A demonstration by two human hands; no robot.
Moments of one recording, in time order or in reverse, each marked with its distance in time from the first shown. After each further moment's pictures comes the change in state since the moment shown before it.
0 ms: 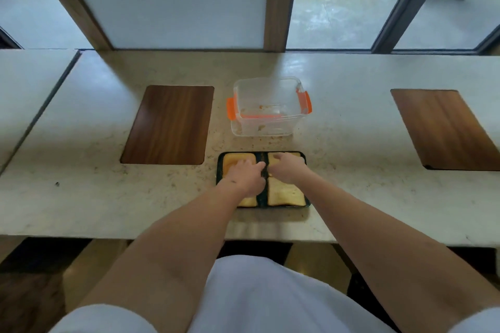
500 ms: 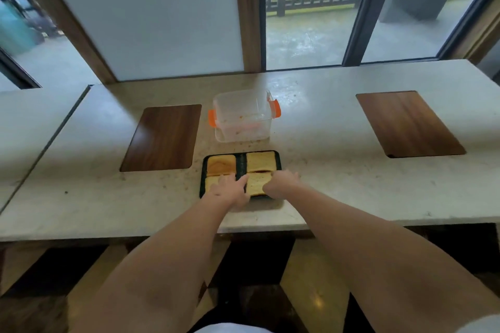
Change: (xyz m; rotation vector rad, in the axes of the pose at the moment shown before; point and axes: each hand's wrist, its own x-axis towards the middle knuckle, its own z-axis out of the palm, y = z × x) left_hand -0.084 0.061 0.023 0.113 -0.044 -0.159; right_hand -0.094 0.065 0.011 -0.167 0.009 0.080
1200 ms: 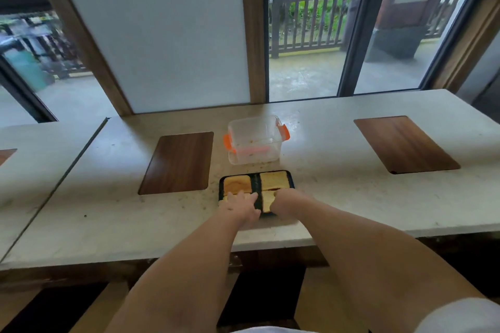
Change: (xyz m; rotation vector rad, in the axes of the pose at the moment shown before) left_hand -0.046 -0.033 -0.005 -0.017 0.025 0.026; right_hand -0.058 -0.047 0.006 -0.111 0.001 -0.007
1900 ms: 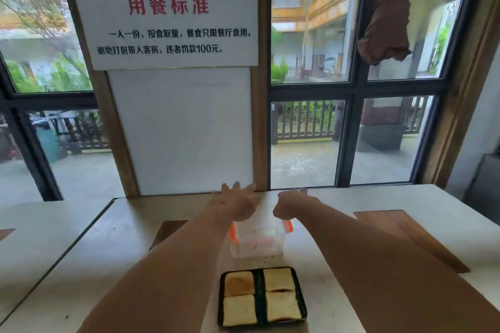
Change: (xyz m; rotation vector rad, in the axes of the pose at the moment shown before) left_hand -0.061 -0.009 -0.241 -0.011 0.506 0.045; right_hand -0.076 -0.038 -0.214 -0.064 0.384 -0.019
